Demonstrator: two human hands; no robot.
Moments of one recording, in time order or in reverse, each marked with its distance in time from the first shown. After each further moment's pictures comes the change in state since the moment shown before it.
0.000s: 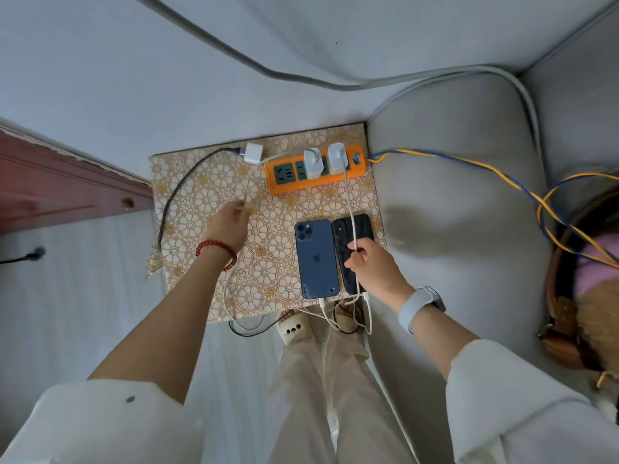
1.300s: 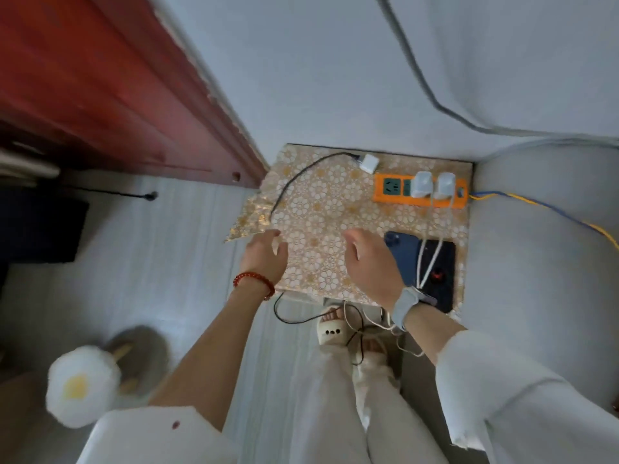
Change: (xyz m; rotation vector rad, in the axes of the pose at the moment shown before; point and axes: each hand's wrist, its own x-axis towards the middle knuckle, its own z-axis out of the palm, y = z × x) left_hand -0.120 -0.069 -0.079 0.031 0.216 -0.158; right_hand -0.049 -0.102 0.089 -0.293 -0.061 -0.592
